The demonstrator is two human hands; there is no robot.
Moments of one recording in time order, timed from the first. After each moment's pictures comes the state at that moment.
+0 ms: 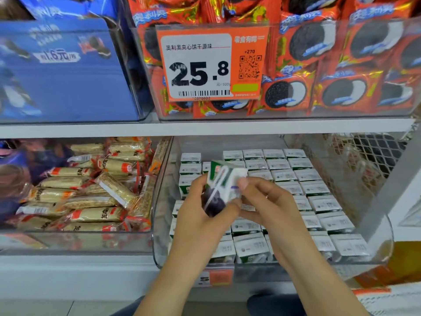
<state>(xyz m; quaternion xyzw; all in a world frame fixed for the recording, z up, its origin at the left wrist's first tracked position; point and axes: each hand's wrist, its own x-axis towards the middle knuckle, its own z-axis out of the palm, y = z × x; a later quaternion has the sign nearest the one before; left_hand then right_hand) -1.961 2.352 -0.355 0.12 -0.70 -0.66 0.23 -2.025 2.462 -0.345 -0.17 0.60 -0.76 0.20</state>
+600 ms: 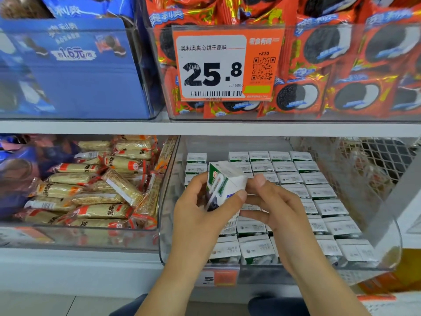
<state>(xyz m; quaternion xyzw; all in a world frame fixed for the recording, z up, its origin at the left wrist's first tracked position) -1.959 2.349 -0.352 0.15 -0.66 -0.68 0.29 -2.020 2.462 -0.340 -0.19 0.60 -0.76 0.18</state>
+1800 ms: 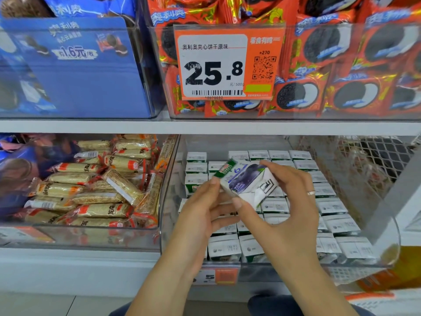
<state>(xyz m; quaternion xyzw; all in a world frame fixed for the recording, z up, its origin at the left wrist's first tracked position) -1.960 2.343 -0.348 0.17 -0.52 -0.83 0.13 -2.010 2.460 -0.350 -0.30 0.73 -0.58 -0.22</state>
